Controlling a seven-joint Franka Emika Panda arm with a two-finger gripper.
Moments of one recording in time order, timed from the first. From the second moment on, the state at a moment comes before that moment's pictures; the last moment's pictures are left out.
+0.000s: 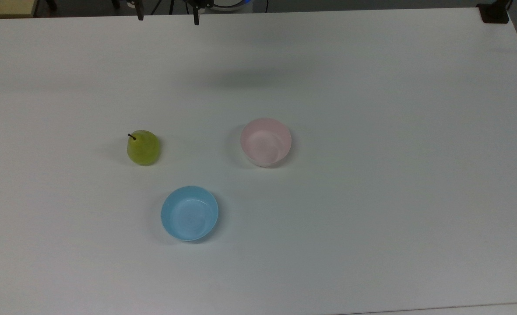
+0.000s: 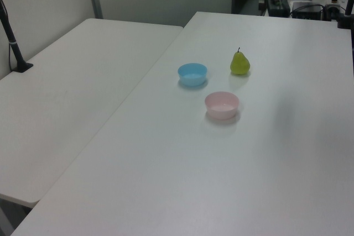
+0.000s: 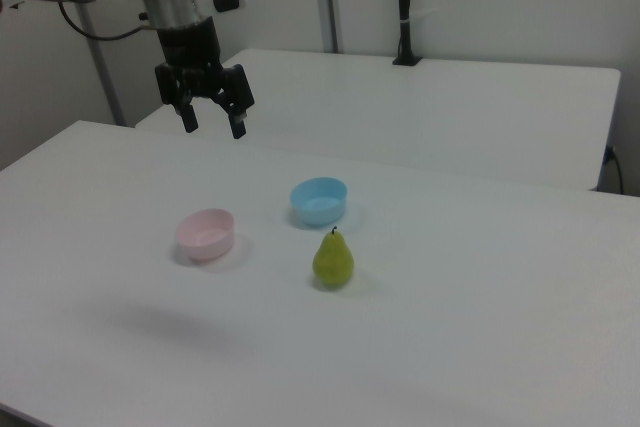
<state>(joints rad) -0.01 0.05 -0.03 -1.52 -0.07 1.56 -0.04</state>
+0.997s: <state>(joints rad) -0.14 0.24 -0.04 -1.52 -0.07 1.72 -0.13</state>
